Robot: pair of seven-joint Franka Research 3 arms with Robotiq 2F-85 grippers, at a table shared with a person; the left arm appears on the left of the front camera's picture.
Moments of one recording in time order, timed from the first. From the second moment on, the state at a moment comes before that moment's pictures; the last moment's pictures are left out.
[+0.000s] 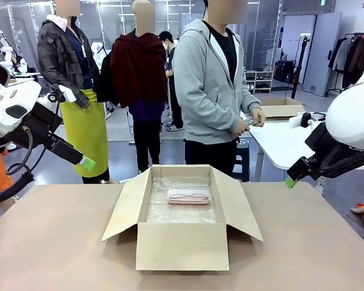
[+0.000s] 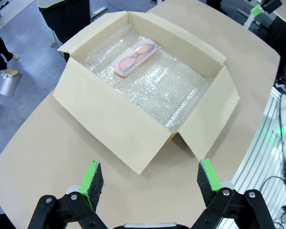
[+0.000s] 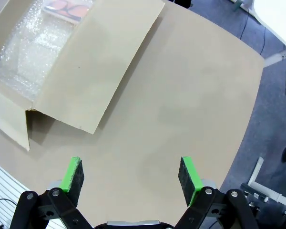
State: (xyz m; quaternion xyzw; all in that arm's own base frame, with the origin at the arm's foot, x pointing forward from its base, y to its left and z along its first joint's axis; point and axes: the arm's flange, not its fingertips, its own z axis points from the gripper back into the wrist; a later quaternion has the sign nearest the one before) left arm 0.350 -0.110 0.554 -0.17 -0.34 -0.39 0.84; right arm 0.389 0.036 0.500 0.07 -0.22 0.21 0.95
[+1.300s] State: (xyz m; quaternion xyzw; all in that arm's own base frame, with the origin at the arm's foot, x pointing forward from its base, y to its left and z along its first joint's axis) left arm 0.350 -0.110 0.554 -0.17 -0.34 -0.39 0.84; right arm 0.389 0.036 0.500 0.07 -0.22 0.21 0.95
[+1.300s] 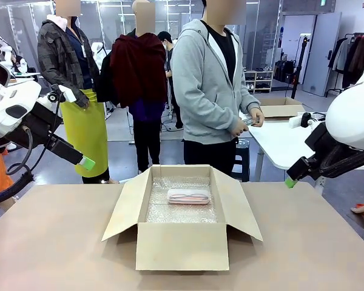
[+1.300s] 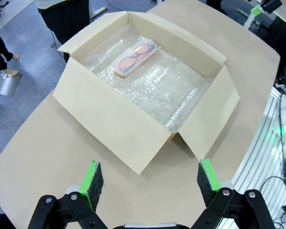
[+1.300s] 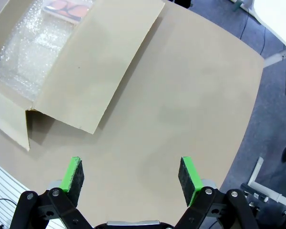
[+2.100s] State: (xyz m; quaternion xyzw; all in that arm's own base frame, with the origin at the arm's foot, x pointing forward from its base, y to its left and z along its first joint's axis) left arm 0.350 -0.110 0.554 -0.17 -0.34 -0.39 0.84; right arm 0.389 0.036 0.500 0.07 -0.22 0.21 0.95
